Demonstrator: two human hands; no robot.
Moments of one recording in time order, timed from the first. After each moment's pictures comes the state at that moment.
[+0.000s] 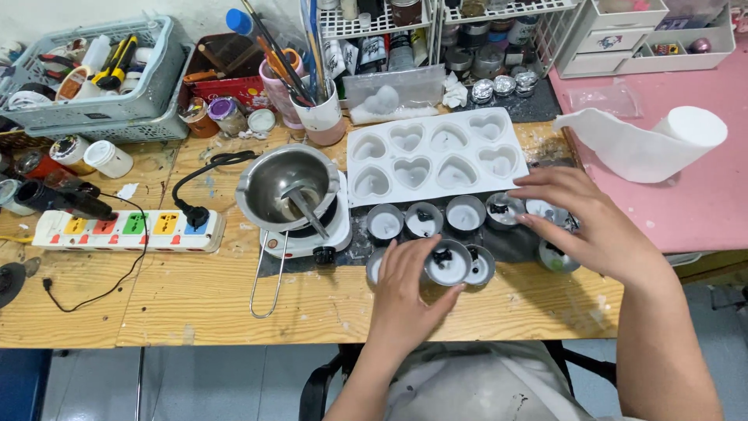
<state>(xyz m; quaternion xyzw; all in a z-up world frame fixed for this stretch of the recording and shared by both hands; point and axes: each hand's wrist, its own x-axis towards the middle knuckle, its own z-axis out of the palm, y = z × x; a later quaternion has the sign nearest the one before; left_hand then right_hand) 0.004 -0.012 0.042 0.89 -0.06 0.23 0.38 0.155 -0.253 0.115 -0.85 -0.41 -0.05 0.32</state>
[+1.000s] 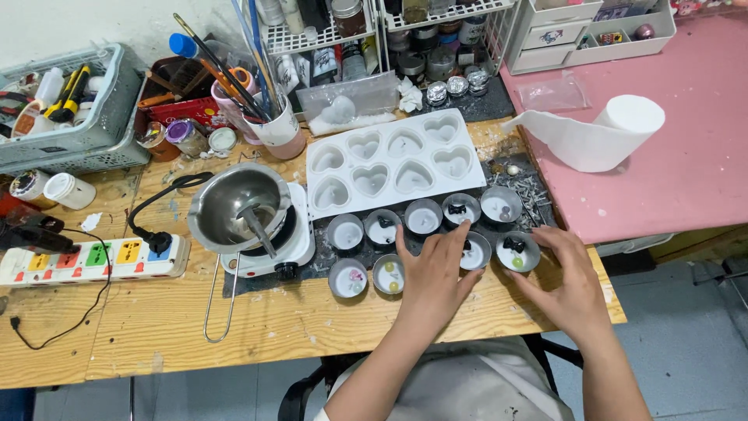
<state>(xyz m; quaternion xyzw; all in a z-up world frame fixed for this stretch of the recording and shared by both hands) 0.063 -0.094 0.024 0.95 -0.12 0.17 0.23 0.099 -0.317 0.006 -0.89 -0.19 -0.16 0.39</state>
